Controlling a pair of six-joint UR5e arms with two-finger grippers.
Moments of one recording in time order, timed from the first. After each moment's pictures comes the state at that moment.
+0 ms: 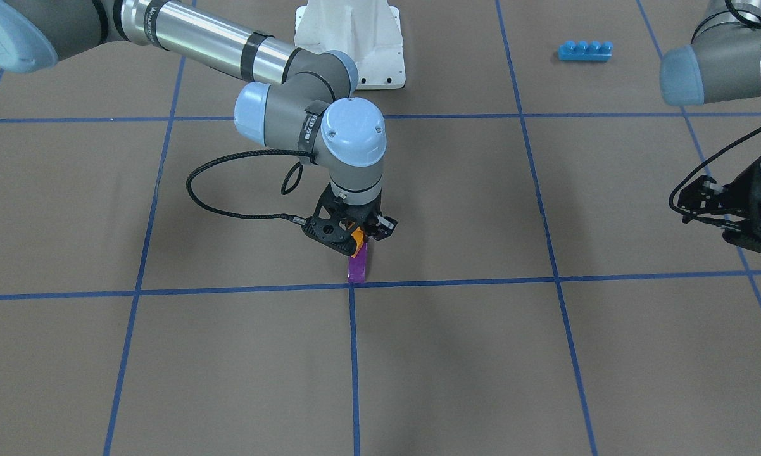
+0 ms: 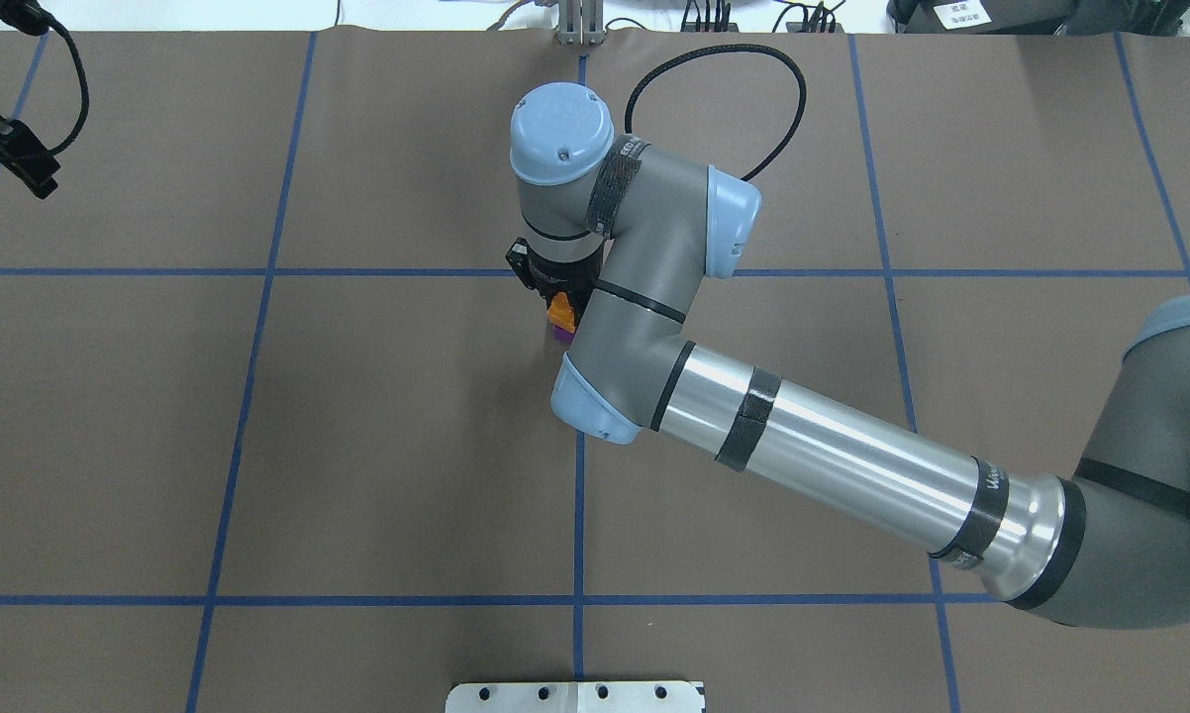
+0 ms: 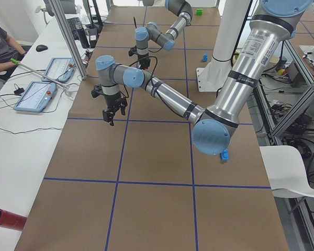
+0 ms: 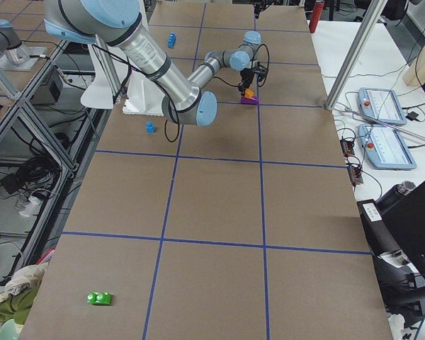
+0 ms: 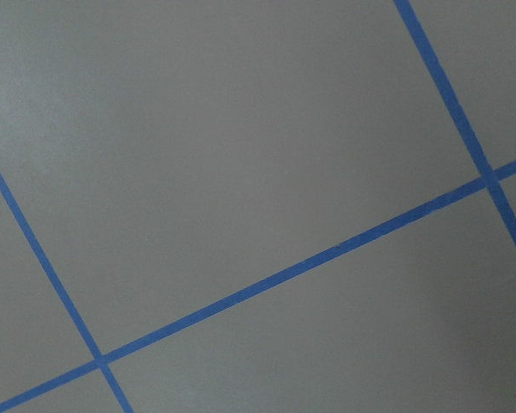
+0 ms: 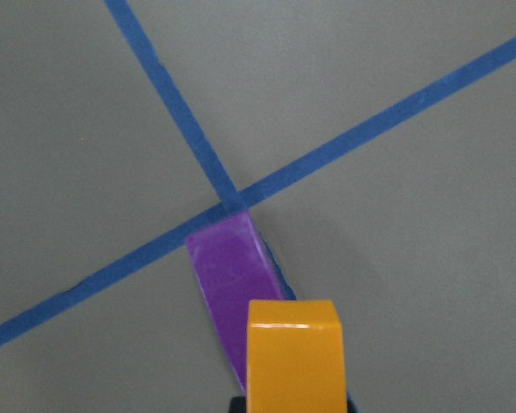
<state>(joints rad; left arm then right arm) -1.21 -1.98 -1.69 -1.25 -2.12 0.07 0.59 -0.56 1.20 -1.52 1.98 1.65</state>
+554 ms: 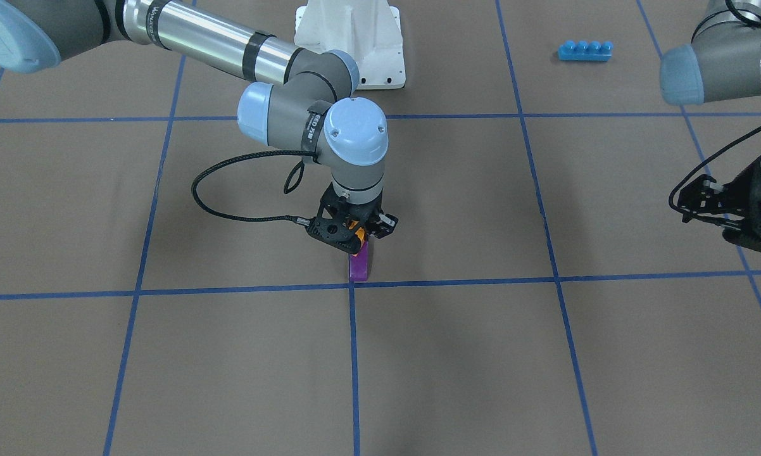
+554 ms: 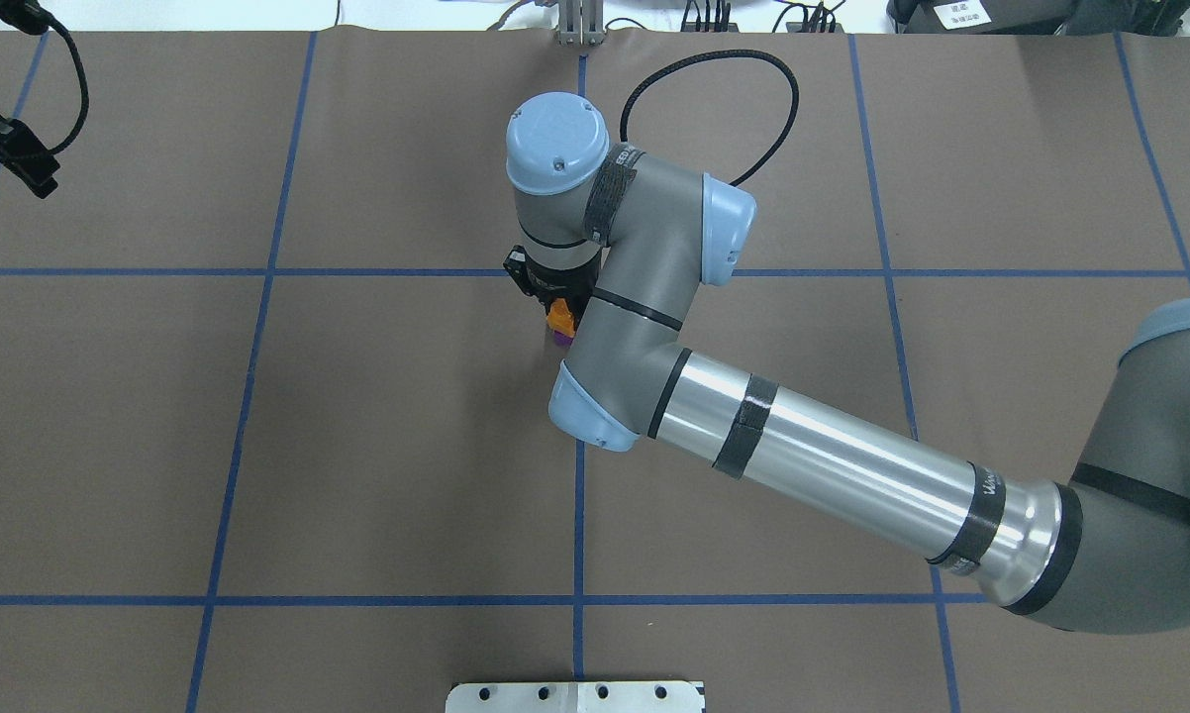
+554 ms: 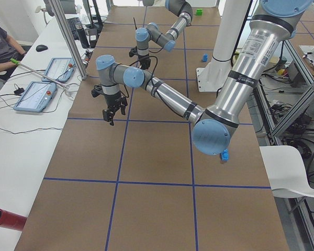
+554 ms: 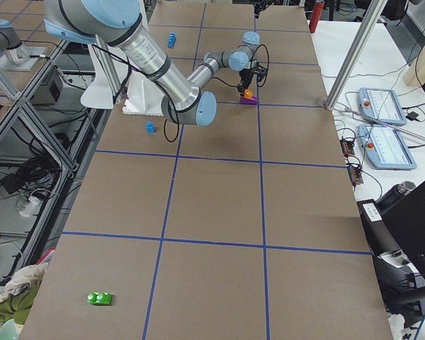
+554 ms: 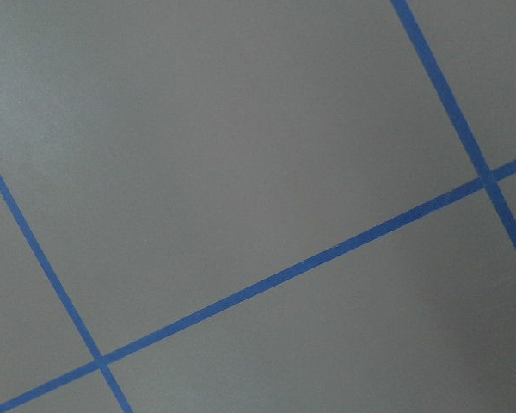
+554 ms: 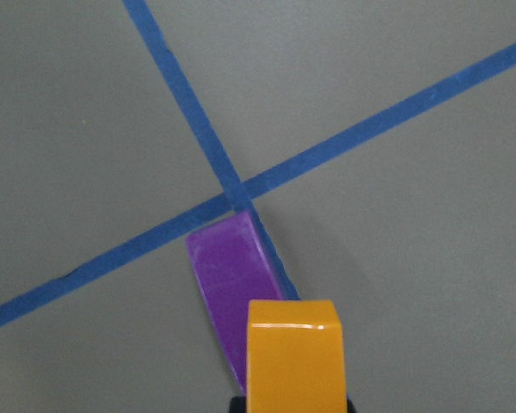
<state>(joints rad) -1.21 -1.98 -1.70 -1.25 -2.12 0.07 0.58 -0.56 1.20 -1.52 1.96 1.62</state>
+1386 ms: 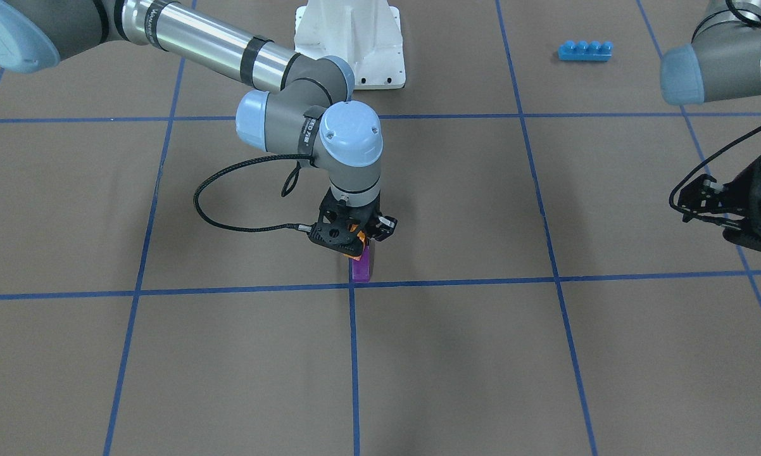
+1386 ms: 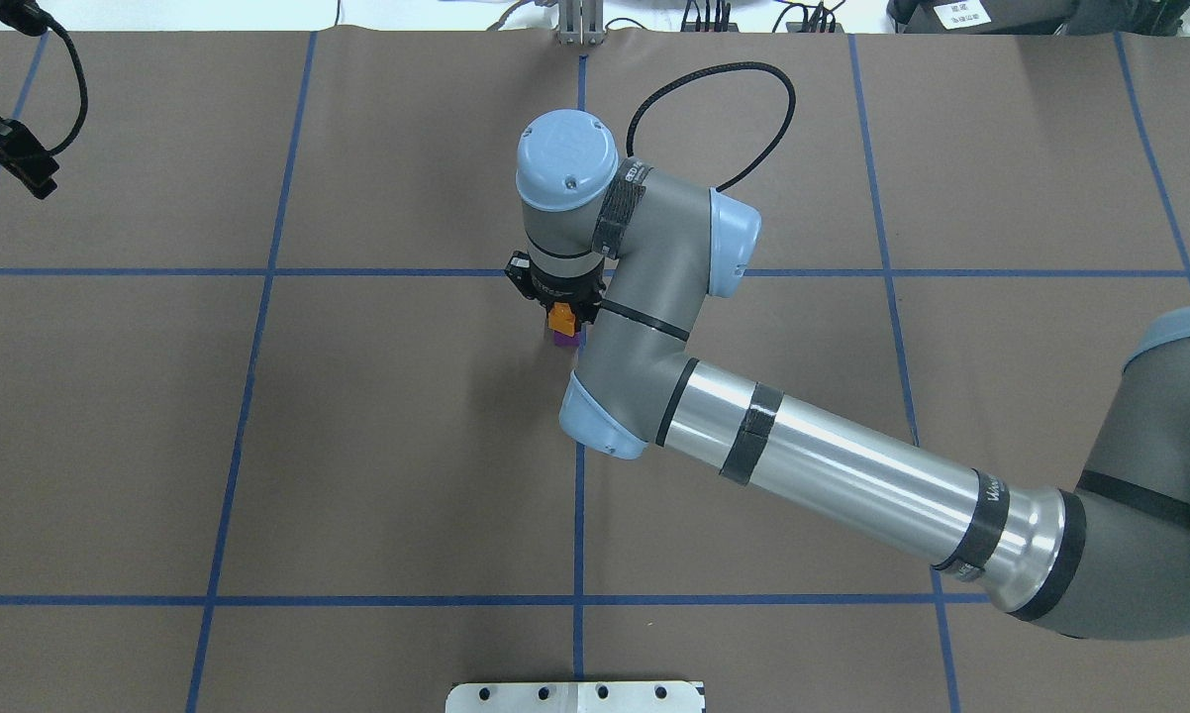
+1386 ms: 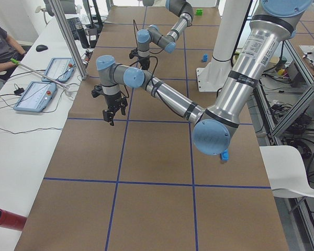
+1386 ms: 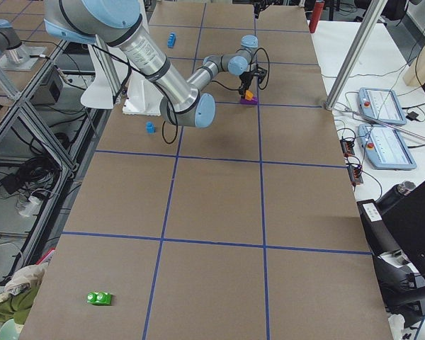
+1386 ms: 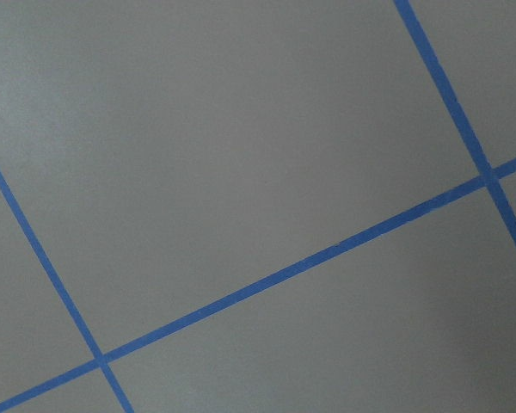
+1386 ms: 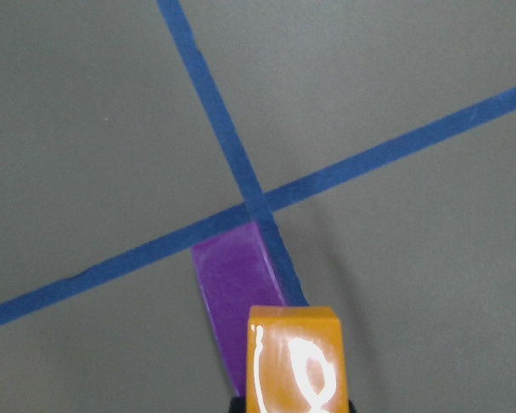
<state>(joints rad) -1.21 -1.98 -1.70 -1.25 -2.12 0.07 0.58 -0.58 1.19 -1.45 1.94 1.57</state>
